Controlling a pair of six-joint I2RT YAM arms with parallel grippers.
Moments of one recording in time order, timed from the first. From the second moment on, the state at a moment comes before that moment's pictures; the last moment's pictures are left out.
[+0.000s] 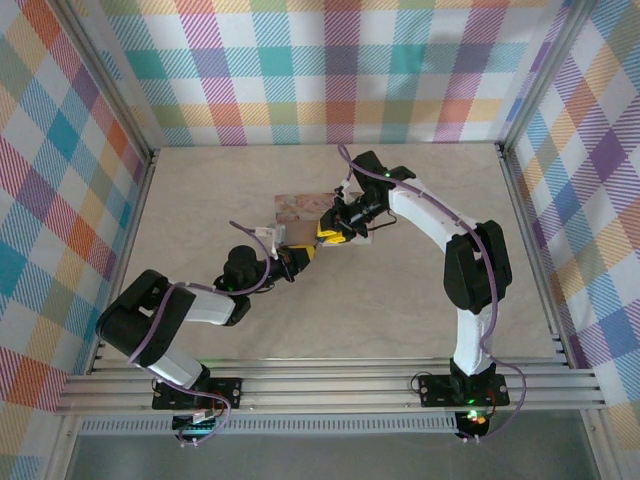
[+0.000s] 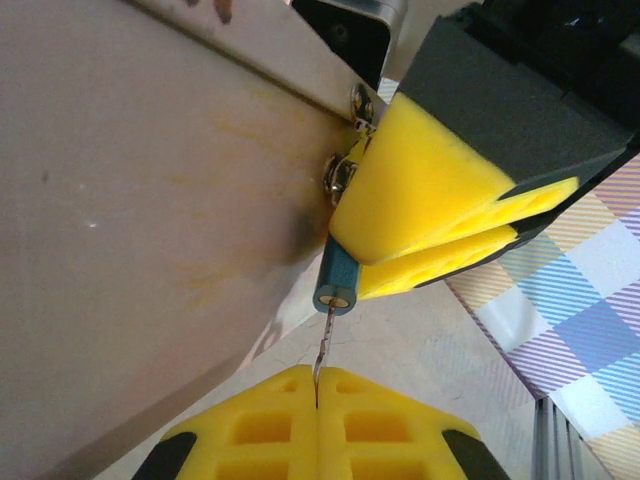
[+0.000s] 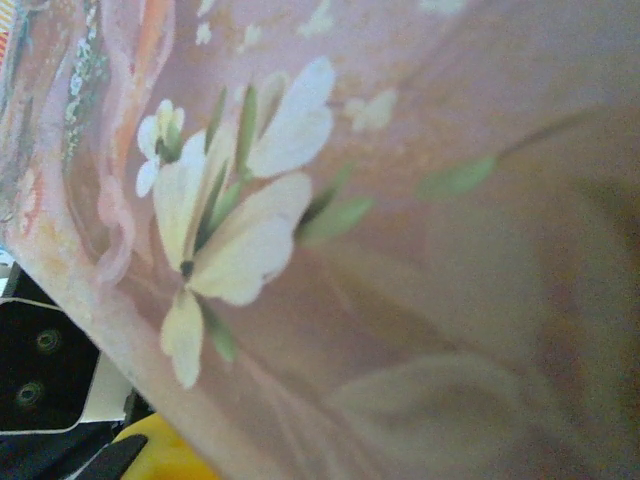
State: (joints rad) left arm -0.53 1.57 0.39 1.06 0.42 -0.66; right arm 0.52 1.95 1.66 -0.92 -0.79 0.65
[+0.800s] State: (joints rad) left arm -0.53 1.63 0.47 1.02 0.47 -0.71; right arm 0.49 1.97 1.71 -0.99 -0.75 0.60
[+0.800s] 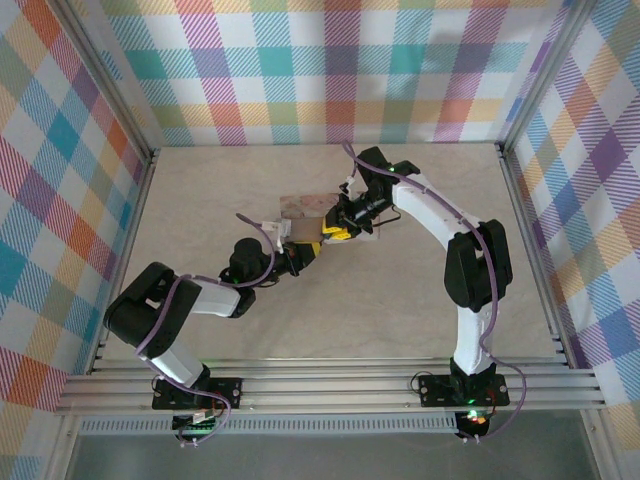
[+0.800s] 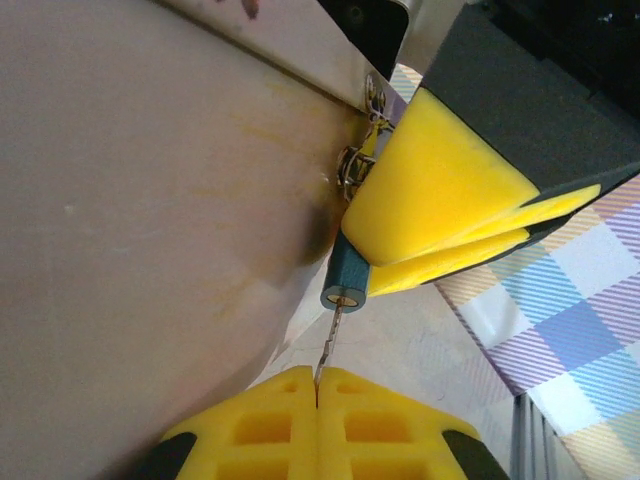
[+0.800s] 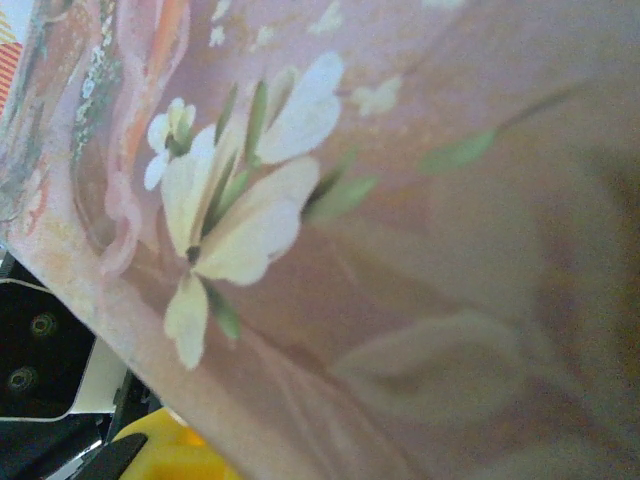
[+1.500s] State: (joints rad) left arm -0.61 1.57 0.50 0.86 0.36 -0.63; right arm 0.49 1.96 1.71 -1.05 -0.69 0.59
